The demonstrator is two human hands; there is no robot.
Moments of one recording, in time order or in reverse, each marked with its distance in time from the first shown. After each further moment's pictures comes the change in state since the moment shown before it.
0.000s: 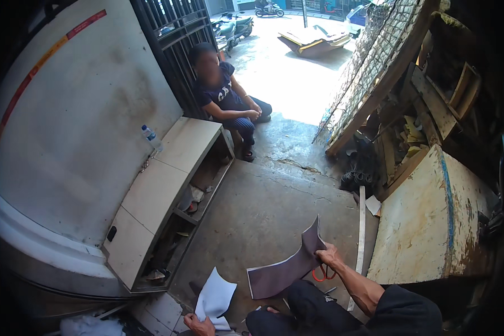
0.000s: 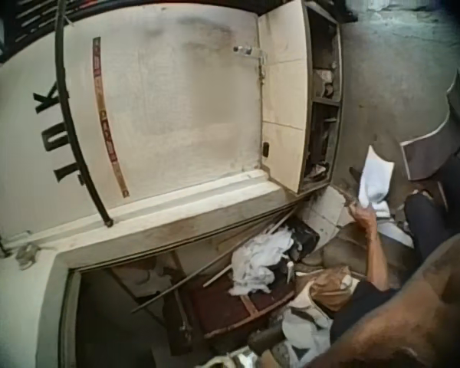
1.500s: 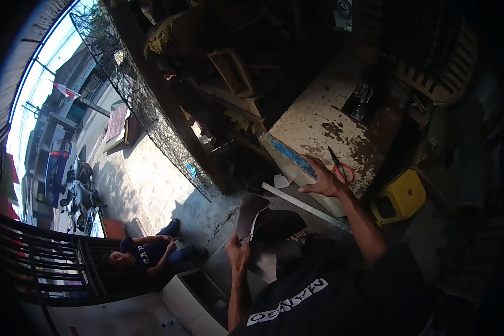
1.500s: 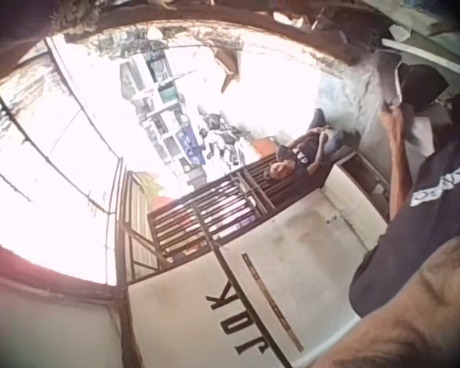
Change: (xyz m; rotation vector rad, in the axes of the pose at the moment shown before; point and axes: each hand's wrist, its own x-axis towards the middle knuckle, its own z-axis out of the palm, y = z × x) left_hand 0.090 0.784 -0.220 -0.787 -1.276 0.818; right_hand -0.152 -0.112 -0.481 0.158 0.753 -0.168
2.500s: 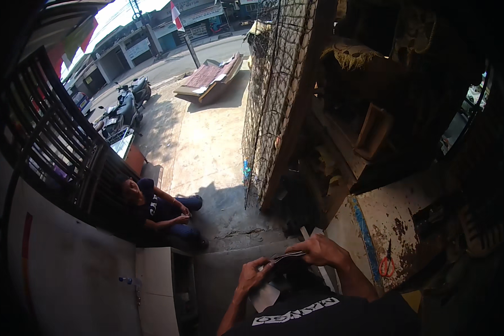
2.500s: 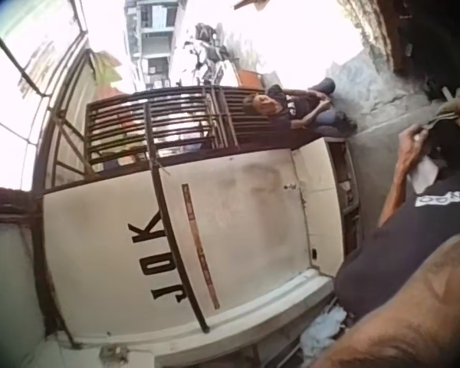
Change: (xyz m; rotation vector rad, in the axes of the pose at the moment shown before) left_hand 0.042 -0.051 -0.136 0.089 -0.082 -0.138; right_hand 0.106 -0.242 0.156 -0.270 -0.748 -0.459
